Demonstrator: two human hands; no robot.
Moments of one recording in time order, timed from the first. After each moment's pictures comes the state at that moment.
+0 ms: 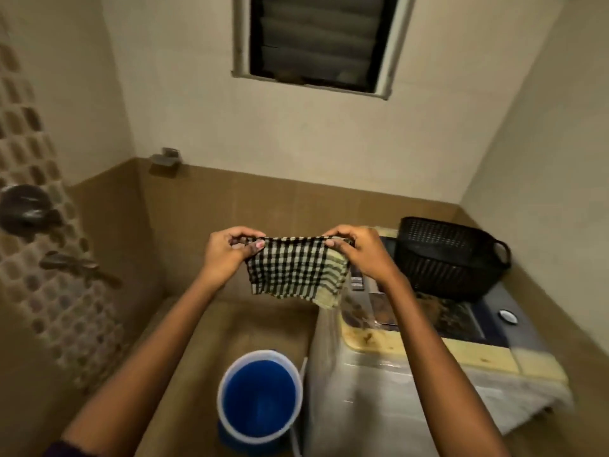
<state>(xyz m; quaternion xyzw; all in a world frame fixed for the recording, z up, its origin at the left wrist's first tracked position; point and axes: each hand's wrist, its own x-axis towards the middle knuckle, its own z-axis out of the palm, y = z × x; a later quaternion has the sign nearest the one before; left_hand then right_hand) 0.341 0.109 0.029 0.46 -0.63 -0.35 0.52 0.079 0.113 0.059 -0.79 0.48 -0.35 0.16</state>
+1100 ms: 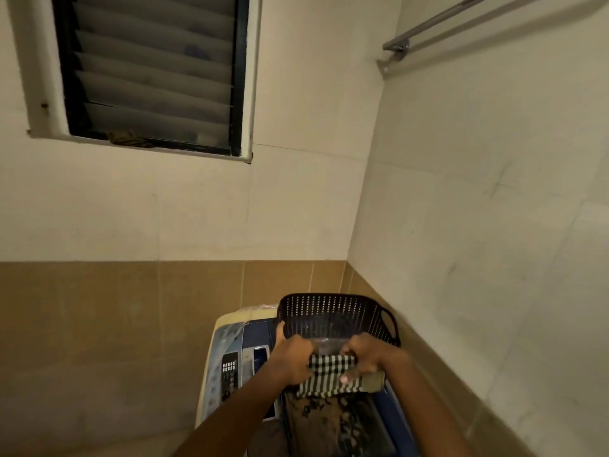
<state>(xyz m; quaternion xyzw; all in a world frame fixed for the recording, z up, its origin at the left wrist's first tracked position) -0.086 -0.035 -0.023 0.33 -0.94 -0.07 0.04 -0.274 0.029 -0.003 -0.63 0.74 0.04 0.22</state>
